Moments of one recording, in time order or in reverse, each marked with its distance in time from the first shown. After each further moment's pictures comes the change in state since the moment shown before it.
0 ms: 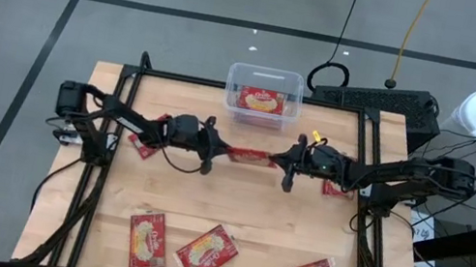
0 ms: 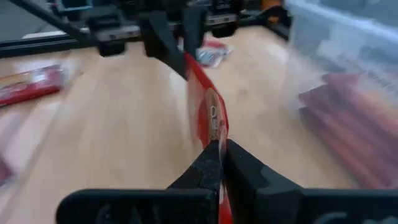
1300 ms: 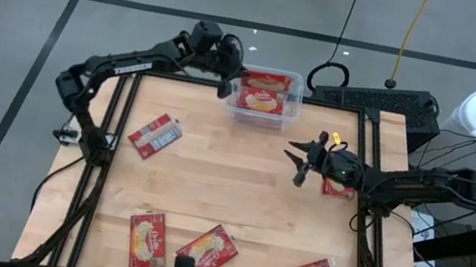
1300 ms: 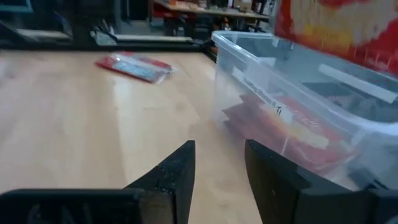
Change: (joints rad) left arm 0.455 0.024 0.861 -1.022 0.251 0.409; right arm -0.013 -0.235 -0.154 0.033 0.209 -0.150
